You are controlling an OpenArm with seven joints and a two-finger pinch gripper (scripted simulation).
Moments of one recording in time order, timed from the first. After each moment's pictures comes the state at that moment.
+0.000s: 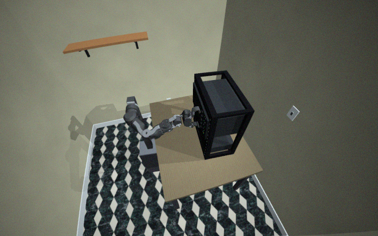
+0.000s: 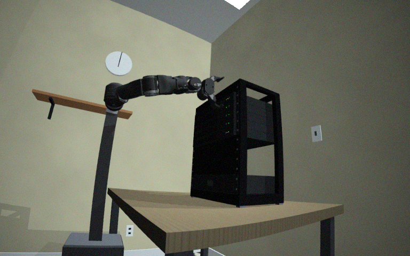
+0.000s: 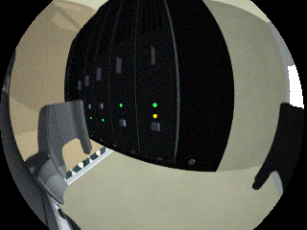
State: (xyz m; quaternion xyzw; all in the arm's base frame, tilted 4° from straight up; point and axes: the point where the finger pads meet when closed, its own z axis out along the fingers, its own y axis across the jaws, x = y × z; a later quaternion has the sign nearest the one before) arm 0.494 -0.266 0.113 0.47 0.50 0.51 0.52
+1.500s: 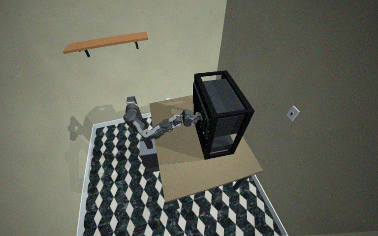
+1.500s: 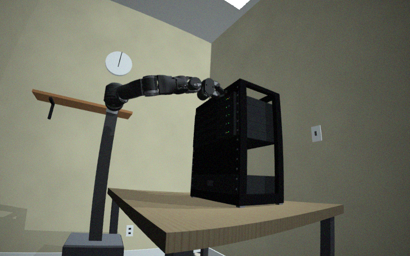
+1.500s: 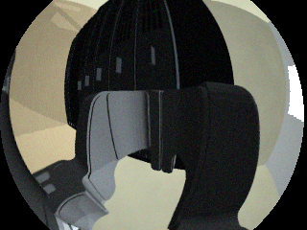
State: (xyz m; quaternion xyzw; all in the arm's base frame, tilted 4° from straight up) arm 0.494 -0.266 0.113 0.47 0.50 0.51 0.52
